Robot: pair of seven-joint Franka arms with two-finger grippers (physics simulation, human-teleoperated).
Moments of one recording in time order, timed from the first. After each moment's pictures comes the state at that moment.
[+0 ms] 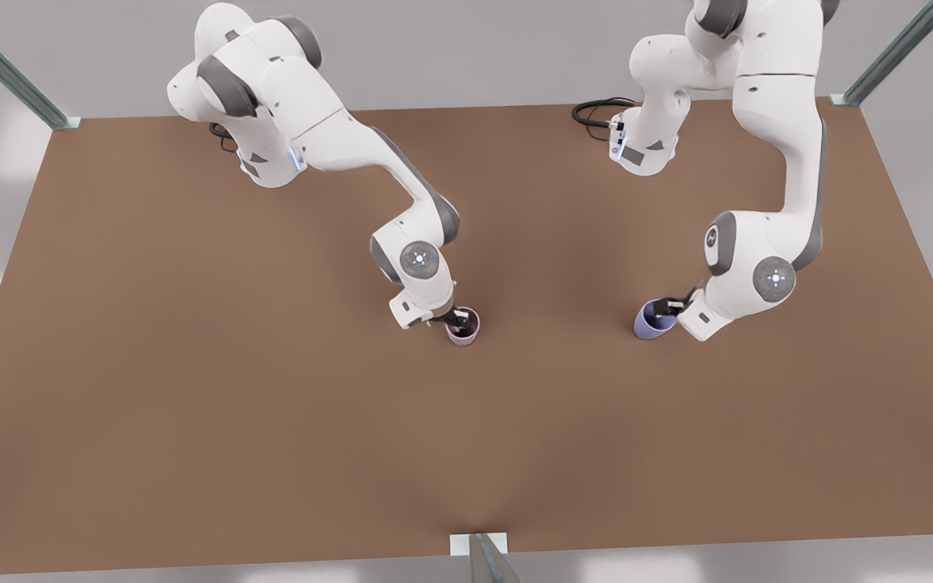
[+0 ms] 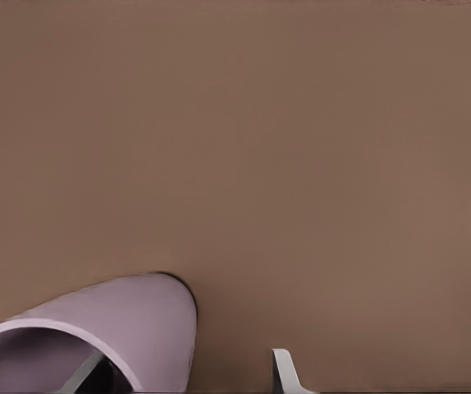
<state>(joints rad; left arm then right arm) -0.13 0.26 0.04 -2.04 -0.09 2.11 0.01 0.79 0.65 -0.08 -1.65 0.15 2.37 0.94</state>
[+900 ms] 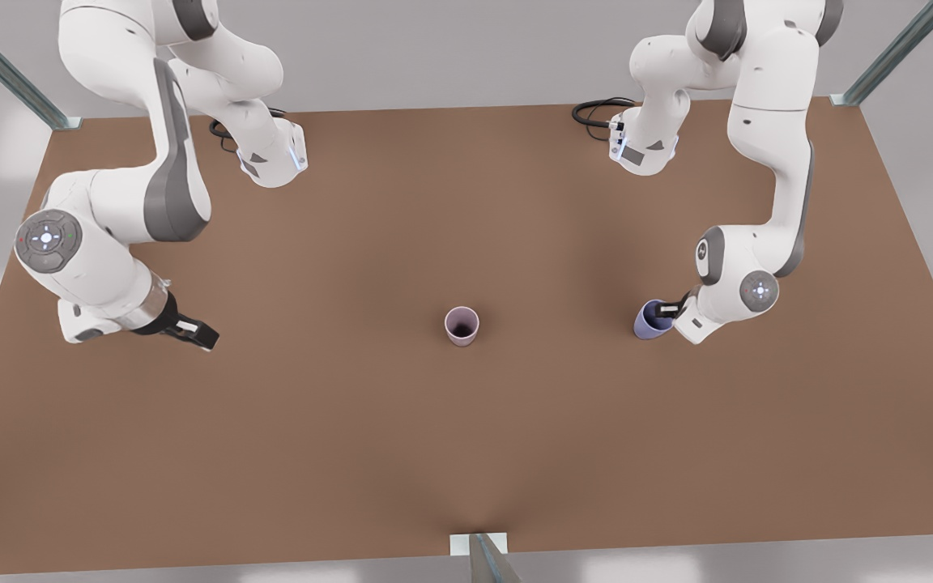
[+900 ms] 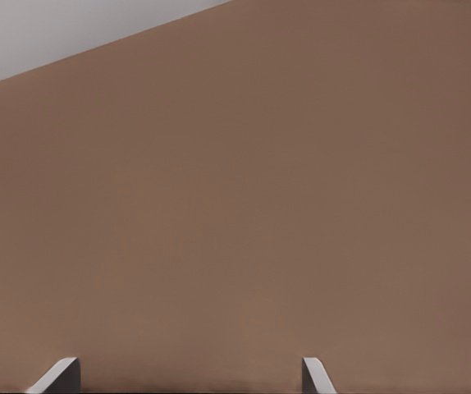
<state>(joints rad) -0.10 0.35 0.04 -2.12 -0.08 2.23 0.00 0.18 0.23 -0.09 -1.49 -0.02 1.73 0.43</state>
